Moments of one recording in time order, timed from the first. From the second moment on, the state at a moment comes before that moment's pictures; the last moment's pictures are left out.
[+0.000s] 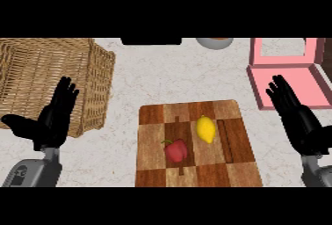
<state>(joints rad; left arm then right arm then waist) -0.15 0.29 -0.05 -1.40 0.34 0.19 -0.05 -0.12 -0.53 0.24 -1.56 -0.46 -0.20 -0.04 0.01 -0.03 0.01</state>
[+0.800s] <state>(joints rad) -0.22 0.37 -0.26 -1.49 0.16 0.07 0.00 -0.07 -0.64 0.56 -1.44 0.33 -0.69 0.15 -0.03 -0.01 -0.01</state>
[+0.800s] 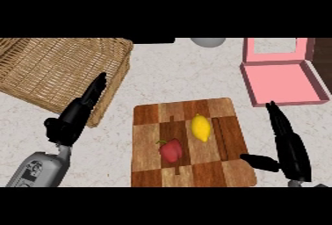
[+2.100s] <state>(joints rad) -0.25 0.31 -0.31 -1.50 0.10 0.06 0.04 -0.34 -0.24 0.79 -1.87 0.87 0.06 1.18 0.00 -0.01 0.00</state>
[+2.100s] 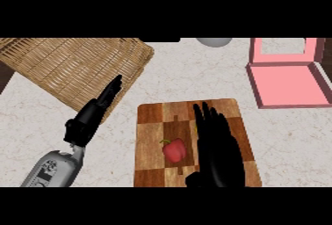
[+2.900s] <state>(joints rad) -0.23 0.28 -0.27 -1.52 0.07 0.02 0.05 -0.32 -0.08 0.63 -1.62 0.99 0.12 1.08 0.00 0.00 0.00</state>
